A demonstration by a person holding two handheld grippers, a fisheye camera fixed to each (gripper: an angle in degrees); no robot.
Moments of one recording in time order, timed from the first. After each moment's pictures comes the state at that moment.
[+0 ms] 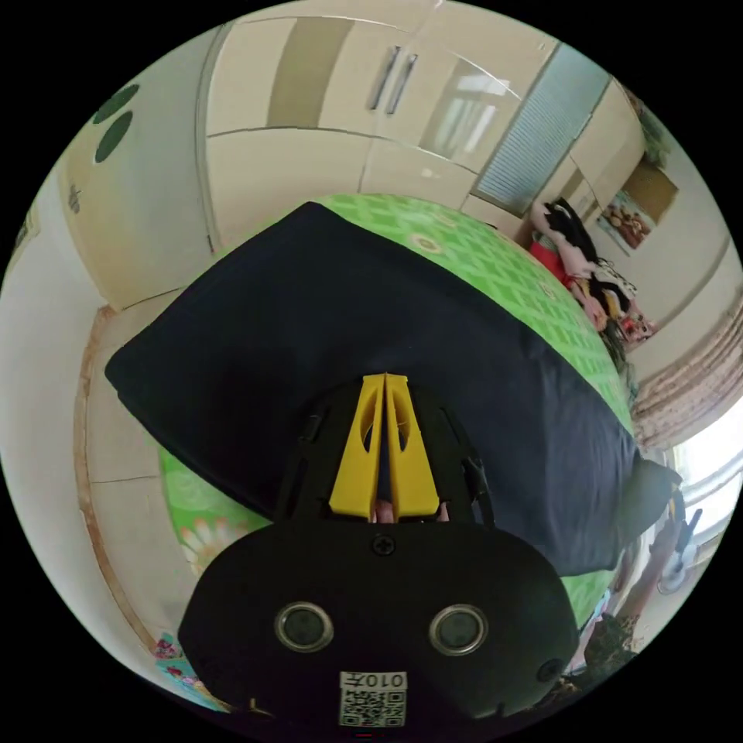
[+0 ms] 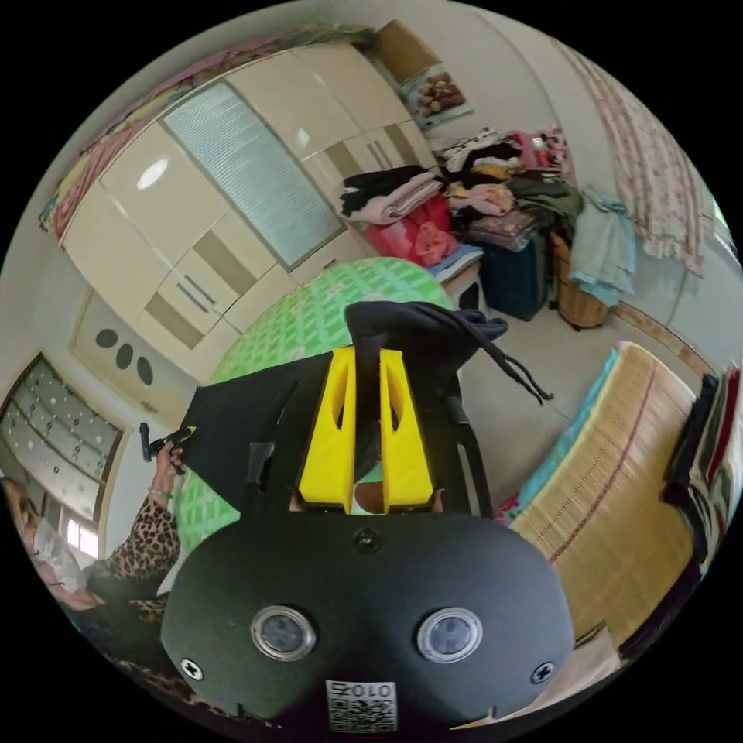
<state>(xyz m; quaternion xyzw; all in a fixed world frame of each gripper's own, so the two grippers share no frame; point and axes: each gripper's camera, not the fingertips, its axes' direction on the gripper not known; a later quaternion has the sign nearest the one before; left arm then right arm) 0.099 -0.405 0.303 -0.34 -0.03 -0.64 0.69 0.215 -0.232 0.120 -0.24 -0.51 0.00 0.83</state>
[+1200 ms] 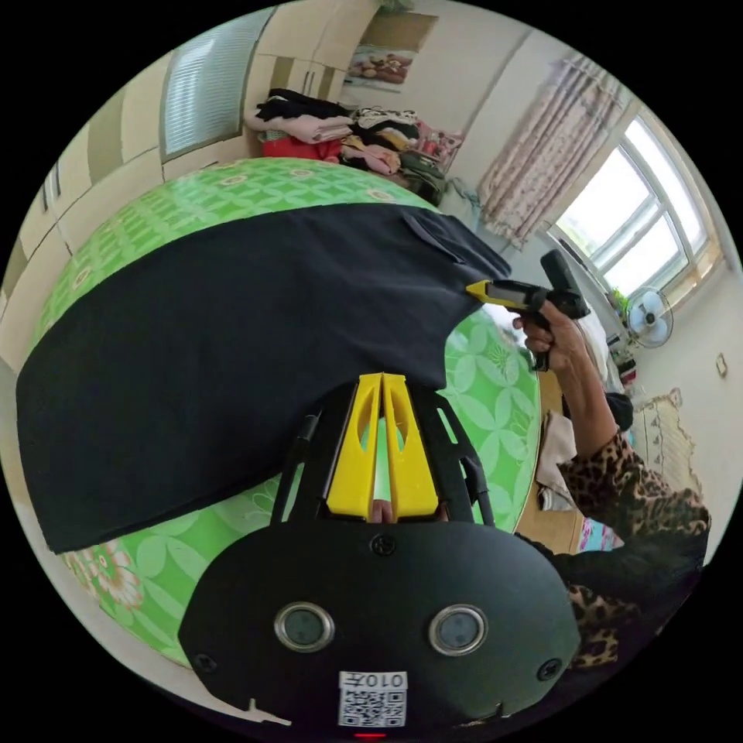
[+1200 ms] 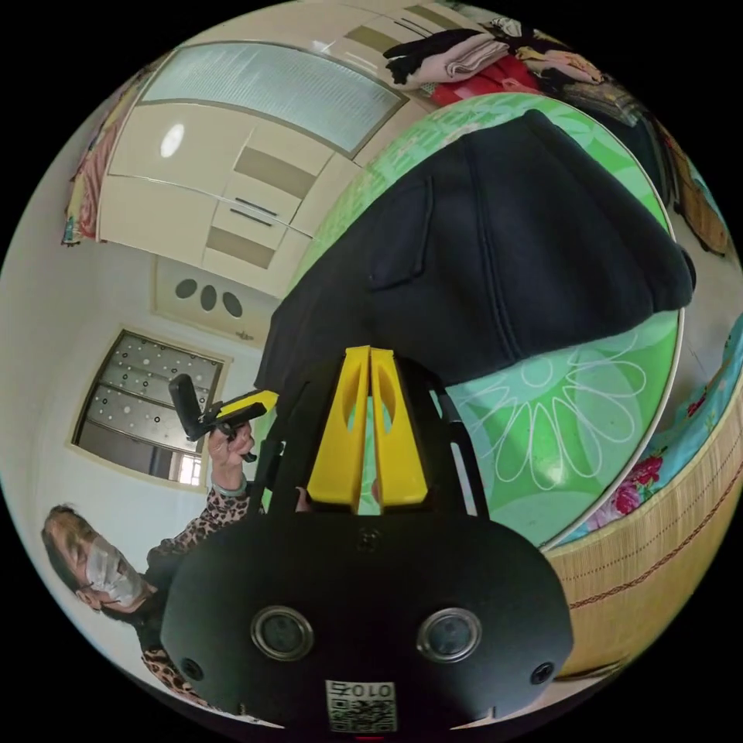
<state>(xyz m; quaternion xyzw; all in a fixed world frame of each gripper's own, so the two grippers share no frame) 0.223 -0.706 0.355 -0.26 0.29 -0.42 0.82 0.109 -0.207 0.176 -0.39 -0.66 0.00 0.64</state>
